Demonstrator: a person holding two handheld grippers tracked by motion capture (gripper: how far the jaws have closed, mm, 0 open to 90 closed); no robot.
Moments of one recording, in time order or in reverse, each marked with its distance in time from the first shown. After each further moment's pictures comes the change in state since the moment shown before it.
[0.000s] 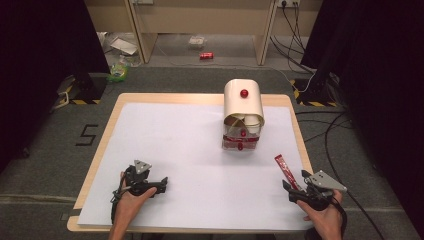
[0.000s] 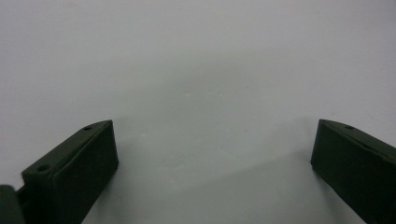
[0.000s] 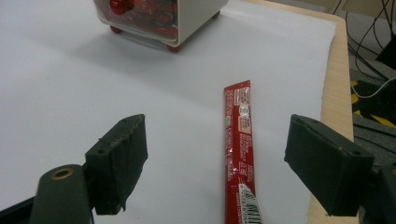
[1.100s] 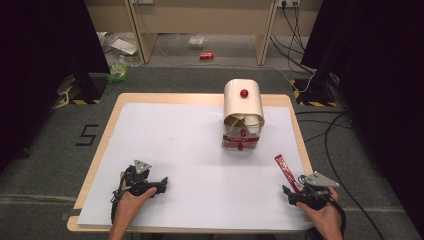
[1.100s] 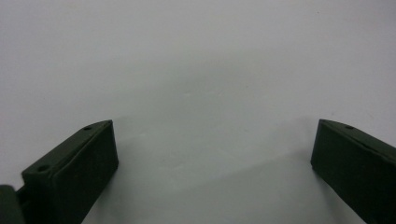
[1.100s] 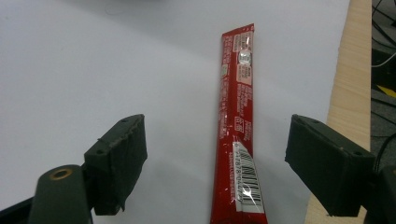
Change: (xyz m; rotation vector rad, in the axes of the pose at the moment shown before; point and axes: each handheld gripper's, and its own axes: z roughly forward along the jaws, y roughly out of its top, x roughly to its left) left arm 0.000 0.000 0.000 0.000 0.000 0.000; right arm -0.009 -0.016 0.017 0.156 0.004 -0.024
